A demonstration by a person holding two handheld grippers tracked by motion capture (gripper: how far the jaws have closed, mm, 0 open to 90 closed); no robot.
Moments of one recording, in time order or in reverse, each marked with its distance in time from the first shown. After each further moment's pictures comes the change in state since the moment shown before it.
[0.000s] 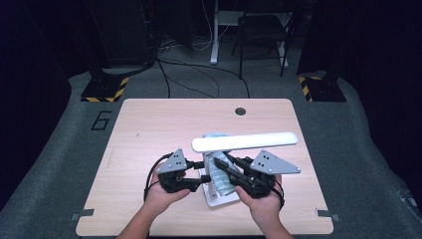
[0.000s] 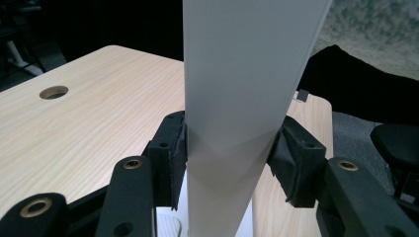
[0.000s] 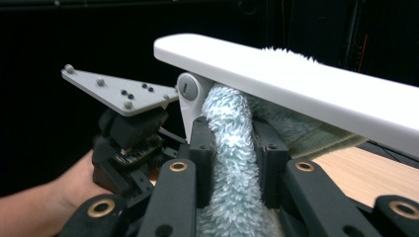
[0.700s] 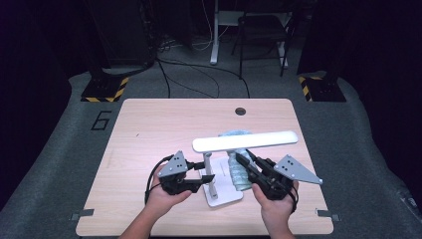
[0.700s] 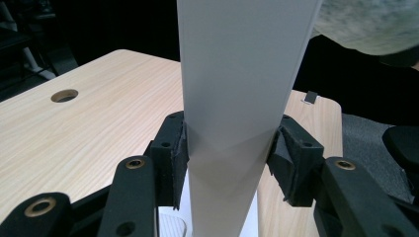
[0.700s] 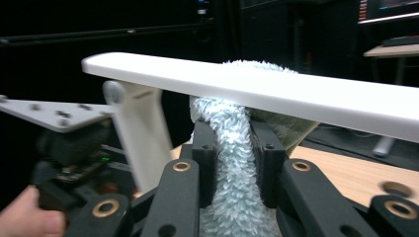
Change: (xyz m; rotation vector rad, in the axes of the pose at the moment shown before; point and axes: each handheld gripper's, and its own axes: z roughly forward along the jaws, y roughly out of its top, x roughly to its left) left arm -0.004 -0.002 0.000 -0.021 0.030 -0.006; right arm -0.024 -0.018 -0.033 -0.106 -0.180 0.078
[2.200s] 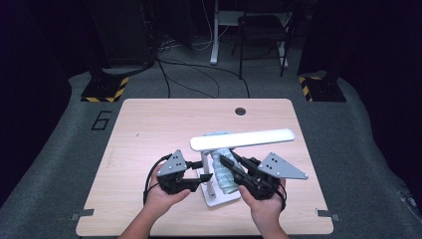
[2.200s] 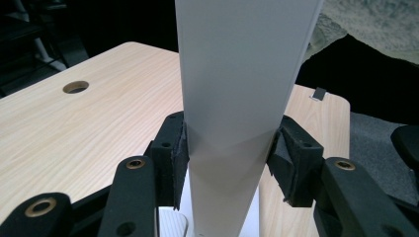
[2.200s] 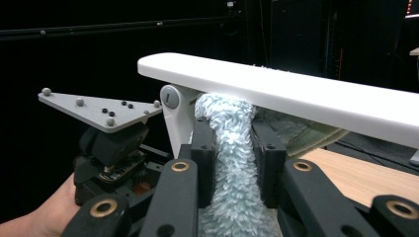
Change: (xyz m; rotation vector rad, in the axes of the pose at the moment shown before) left arm 0.000 0.005 -0.008 0.042 0.044 0.000; right arm 0.027 0.008 0.021 0.034 0.123 -0.020
